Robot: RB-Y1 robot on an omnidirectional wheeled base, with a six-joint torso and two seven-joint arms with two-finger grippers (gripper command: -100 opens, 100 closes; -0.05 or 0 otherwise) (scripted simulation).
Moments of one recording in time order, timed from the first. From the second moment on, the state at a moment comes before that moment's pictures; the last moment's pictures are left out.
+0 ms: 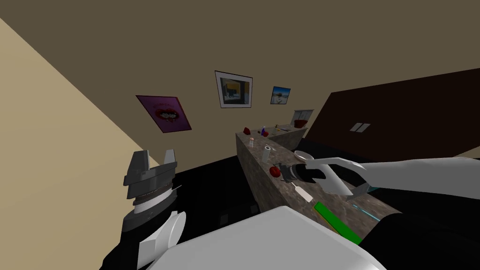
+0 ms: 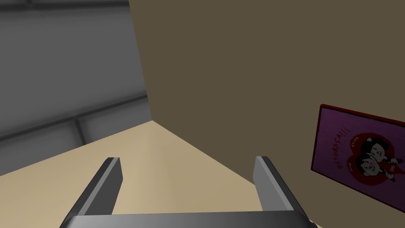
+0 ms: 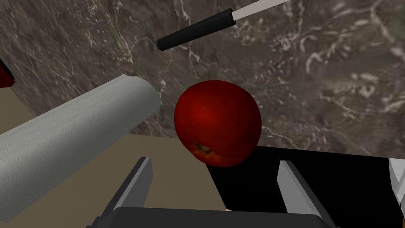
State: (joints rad) left arm 0.51 0.05 0.01 -2.39 0.06 -0.59 -0.13; right arm 0.56 -1.89 0.29 -2.26 -0.40 0.32 1.52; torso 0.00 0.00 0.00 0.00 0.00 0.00
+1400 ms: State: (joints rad) left arm 0.51 0.05 0.01 -2.39 0.06 -0.59 -0.13; right arm 0.55 -1.98 0.41 -2.23 -0.19 0.27 1.40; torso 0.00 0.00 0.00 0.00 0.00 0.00
